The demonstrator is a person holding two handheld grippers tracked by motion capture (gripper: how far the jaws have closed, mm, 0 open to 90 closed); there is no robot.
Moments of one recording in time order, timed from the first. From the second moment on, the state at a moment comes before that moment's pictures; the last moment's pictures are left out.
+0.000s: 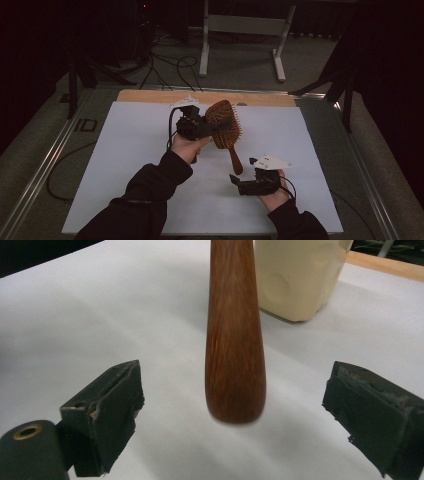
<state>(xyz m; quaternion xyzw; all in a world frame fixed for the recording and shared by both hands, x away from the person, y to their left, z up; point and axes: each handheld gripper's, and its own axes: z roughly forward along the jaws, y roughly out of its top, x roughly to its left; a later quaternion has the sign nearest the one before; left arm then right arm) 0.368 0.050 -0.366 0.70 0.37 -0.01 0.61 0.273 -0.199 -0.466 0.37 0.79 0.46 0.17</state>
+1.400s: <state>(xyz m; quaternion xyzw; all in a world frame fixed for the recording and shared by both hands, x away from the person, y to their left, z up) 0.426 0.078 -0.309 0.66 0.41 0.10 0.63 0.257 -0.223 -0.468 0.35 0.80 0.45 0.19</state>
